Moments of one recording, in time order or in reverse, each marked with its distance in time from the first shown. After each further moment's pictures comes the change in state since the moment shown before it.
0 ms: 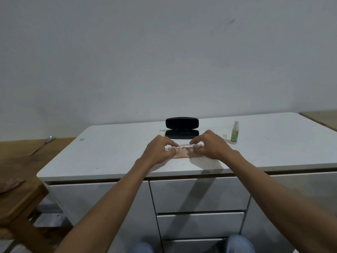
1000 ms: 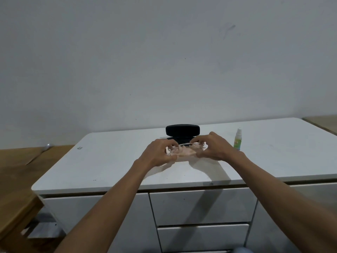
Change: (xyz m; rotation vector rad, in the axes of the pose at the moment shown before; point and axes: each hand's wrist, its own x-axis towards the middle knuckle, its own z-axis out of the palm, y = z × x) left_hand 0.025 0.000 -0.020 0.083 -0.090 0.078; right_hand 0.025 0.015 -0.013 0.089 -0.040 0.018
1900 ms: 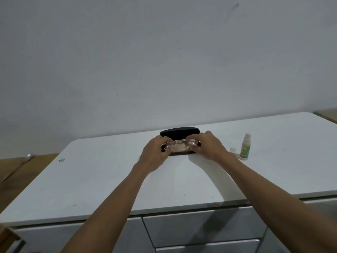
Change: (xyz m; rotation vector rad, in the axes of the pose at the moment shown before) left_hand 0.074 -0.052 0.043 -0.125 0.141 -0.087; right_hand 0.082 0.039 0.044 0.048 0.120 0.080
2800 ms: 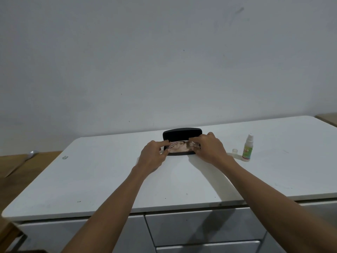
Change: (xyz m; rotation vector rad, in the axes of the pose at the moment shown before) left_hand -0.010 -0.012 -0.004 0.045 0.016 -0.082; right_hand -0.010 -0.018 0.001 -0.173 0.014 0.032
